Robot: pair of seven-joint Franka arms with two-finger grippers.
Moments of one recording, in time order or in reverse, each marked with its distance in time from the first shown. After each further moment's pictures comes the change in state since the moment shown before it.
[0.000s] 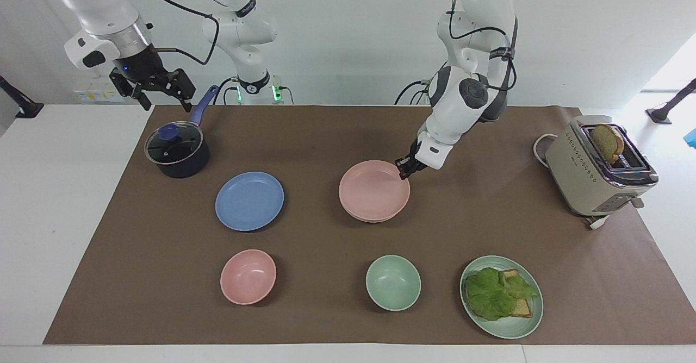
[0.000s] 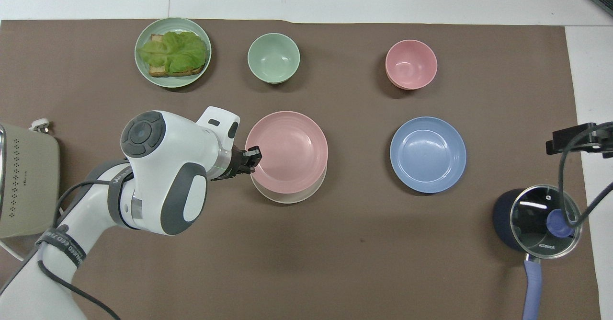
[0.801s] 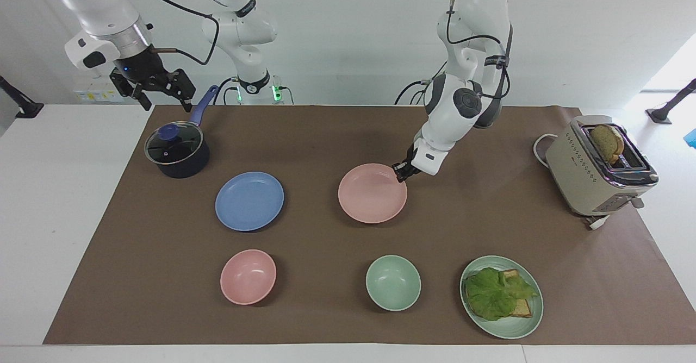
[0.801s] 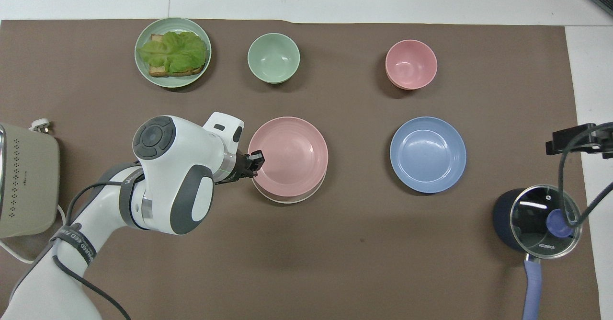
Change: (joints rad) left arm -0.007 0.019 0.001 -0.020 -0.007 0.021 -0.002; right arm 0.000 -0.001 -0.001 -0.003 0.000 0.000 0.000
